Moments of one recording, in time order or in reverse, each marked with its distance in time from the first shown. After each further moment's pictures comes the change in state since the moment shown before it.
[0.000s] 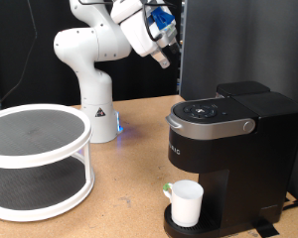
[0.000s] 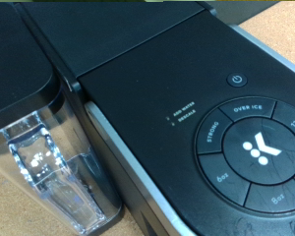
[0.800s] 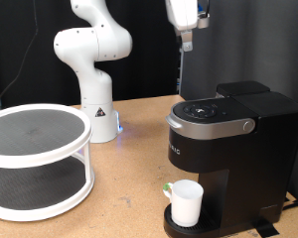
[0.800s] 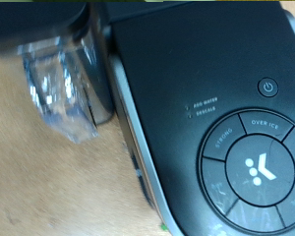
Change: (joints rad) arm -0.004 0.118 0.155 0.246 -0.400 -0.204 0.103
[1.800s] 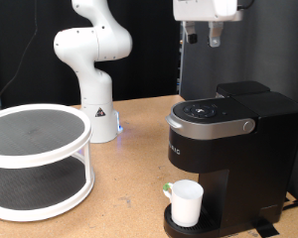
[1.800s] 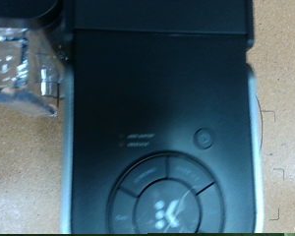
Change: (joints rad) arm 0.001 0.130 0.038 0.144 -0.109 0.018 -0.243
